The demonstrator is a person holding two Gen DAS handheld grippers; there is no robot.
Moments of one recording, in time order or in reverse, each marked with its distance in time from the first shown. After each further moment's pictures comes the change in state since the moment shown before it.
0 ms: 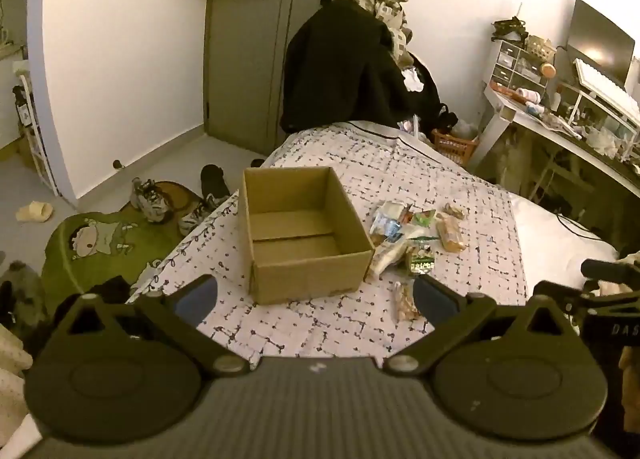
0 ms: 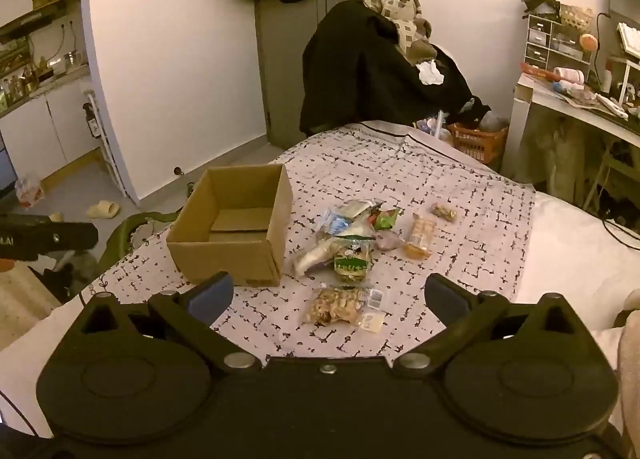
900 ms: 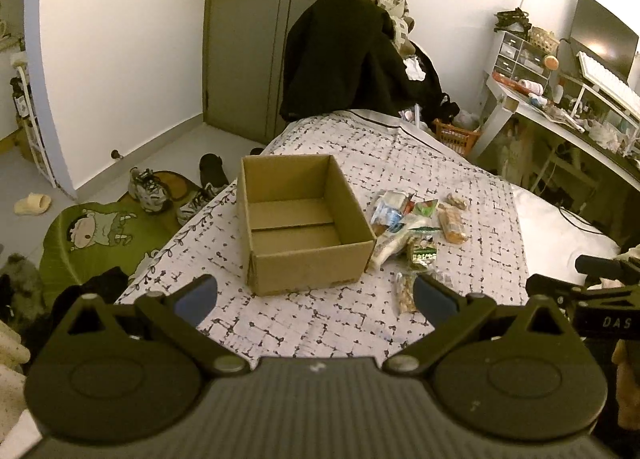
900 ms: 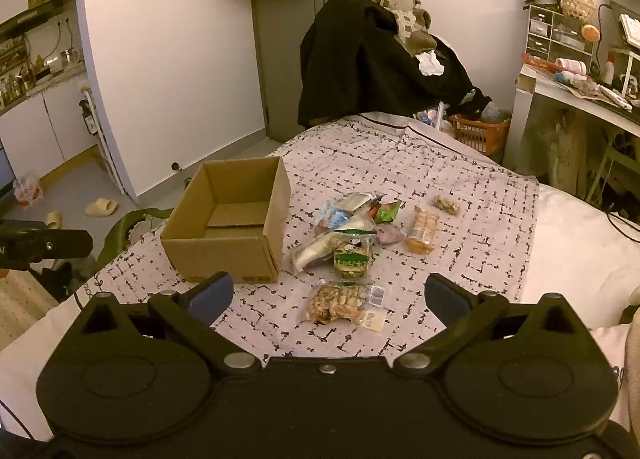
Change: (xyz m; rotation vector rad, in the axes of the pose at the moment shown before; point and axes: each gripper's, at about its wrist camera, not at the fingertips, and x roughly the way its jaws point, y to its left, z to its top) left arm 0.010 -0.001 -0.002 -0.008 0.032 0.003; right arm 0.016 -0.003 -0.003 0.018 0.026 0.002
